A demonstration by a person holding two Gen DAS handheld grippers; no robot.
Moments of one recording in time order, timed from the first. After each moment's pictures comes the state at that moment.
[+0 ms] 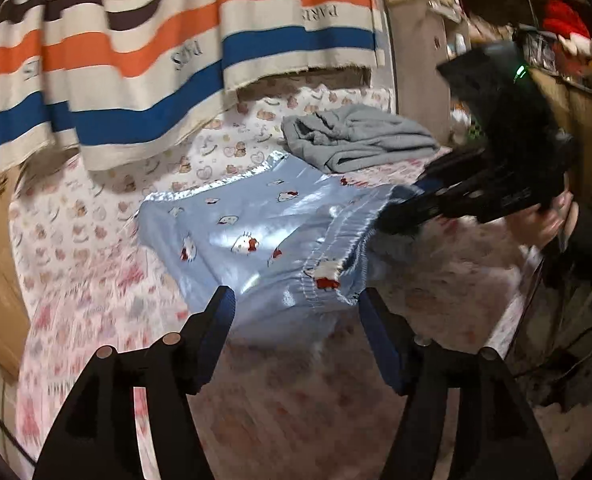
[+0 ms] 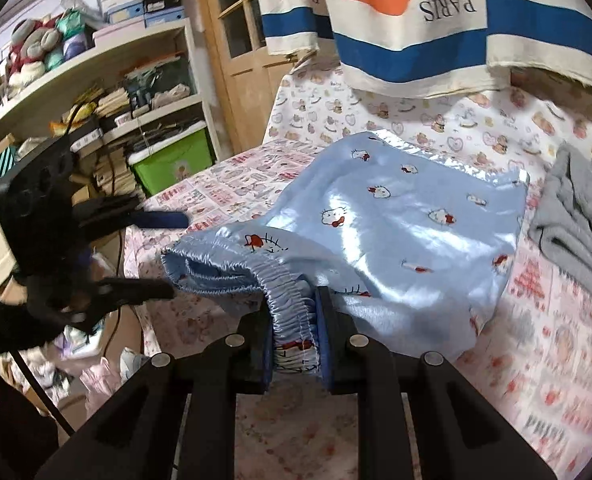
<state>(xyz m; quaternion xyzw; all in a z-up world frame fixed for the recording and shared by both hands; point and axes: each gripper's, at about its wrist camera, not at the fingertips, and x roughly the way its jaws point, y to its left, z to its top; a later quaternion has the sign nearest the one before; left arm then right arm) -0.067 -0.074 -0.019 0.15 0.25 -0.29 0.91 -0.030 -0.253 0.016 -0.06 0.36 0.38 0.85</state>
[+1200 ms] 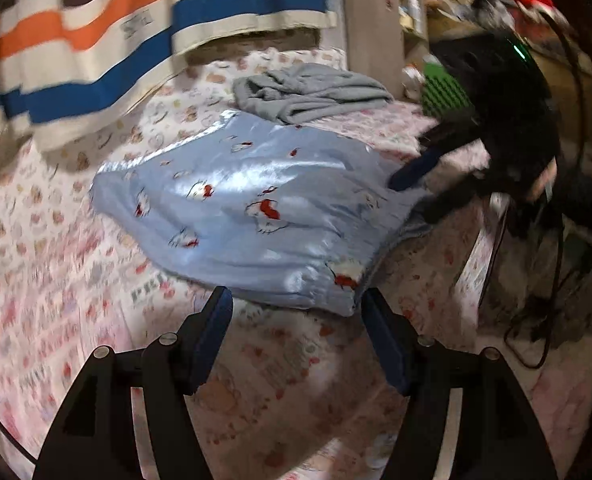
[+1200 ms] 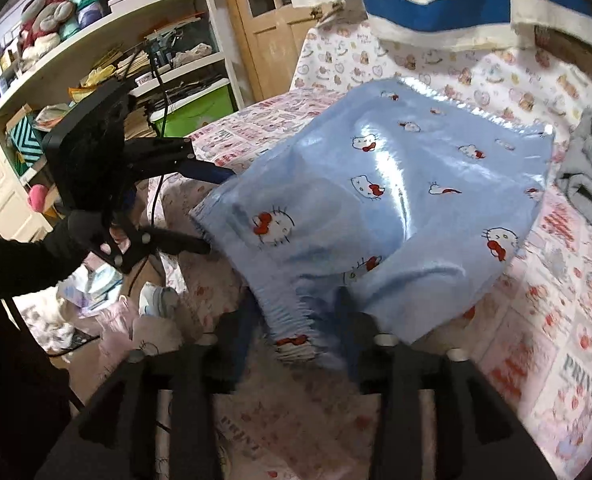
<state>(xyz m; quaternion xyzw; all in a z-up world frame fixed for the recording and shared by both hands) -0.082 -0.054 -0.051 0.16 0.30 -0.35 0.87 -0.079 -0.258 -0.019 -0.07 0.40 0.40 0.82</state>
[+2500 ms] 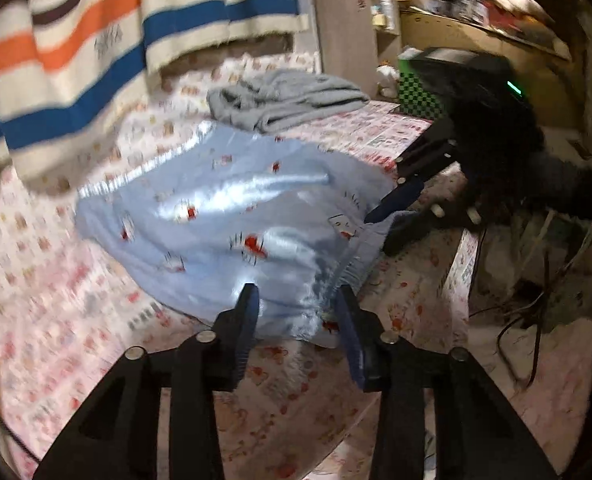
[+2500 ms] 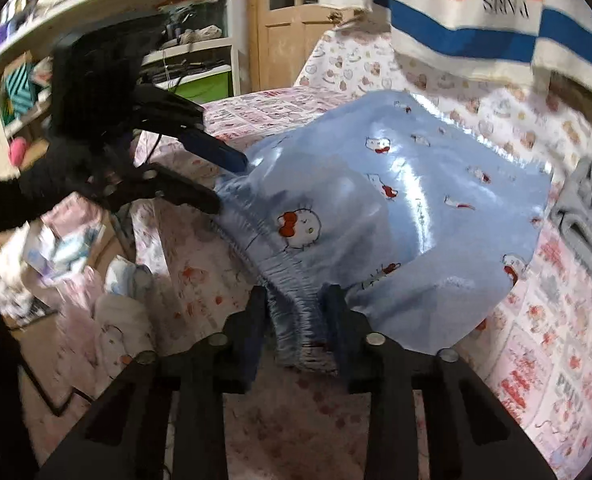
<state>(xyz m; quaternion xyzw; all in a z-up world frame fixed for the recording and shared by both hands) -0.083 -0.060 -0.036 0.21 0.27 -0.40 0.85 -0.080 -0.237 -0.033 -0.12 0.39 0.41 0.82</state>
